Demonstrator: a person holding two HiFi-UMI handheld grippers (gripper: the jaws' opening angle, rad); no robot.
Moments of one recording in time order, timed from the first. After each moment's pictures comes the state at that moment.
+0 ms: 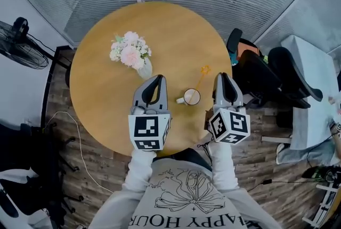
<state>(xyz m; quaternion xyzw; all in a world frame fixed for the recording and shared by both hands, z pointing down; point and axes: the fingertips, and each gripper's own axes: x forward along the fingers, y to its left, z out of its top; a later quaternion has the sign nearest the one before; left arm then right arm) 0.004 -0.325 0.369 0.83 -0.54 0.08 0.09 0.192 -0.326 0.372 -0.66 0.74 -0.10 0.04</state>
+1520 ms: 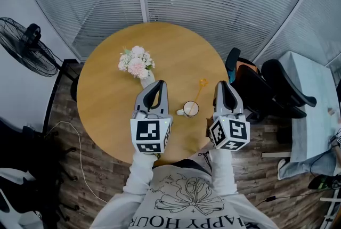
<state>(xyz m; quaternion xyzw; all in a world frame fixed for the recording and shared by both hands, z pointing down) 0.007 -0.309 0.317 0.83 -0.56 0.04 0.03 0.193 -0.306 0.321 -0.64 0.76 -0.05 0.06</state>
